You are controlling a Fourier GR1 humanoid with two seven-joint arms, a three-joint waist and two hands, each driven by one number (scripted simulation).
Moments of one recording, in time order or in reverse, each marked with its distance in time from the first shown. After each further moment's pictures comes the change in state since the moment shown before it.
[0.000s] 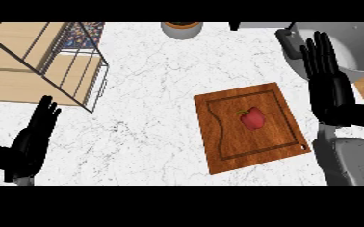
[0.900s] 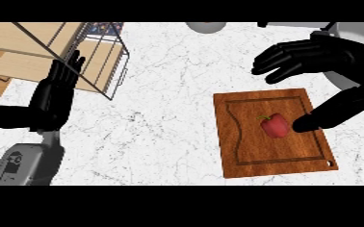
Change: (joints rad) left arm -0.290 -0.068 -0.061 -0.118 -0.014 0.043 0.046; right arm -0.388 -0.438 0.277 -0.006 0.176 0.740 -0.431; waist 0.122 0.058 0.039
